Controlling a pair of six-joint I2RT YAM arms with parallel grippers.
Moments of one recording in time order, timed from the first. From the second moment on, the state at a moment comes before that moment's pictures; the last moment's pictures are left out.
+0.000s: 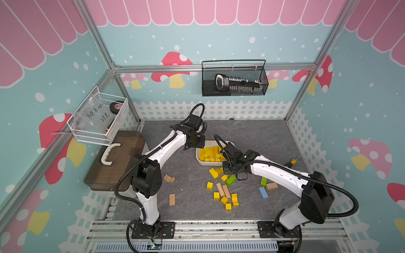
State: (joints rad) left arm -0.44 1.89 1.68 -0.89 0.09 -0.28; right arm 0.78 1.57 1.21 -0.82 0.17 0.57
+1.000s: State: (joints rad) left arm -0.47 1.89 1.68 -0.89 0.09 -0.28; right arm 0.62 1.88 1.51 -0.80 0.12 0.45
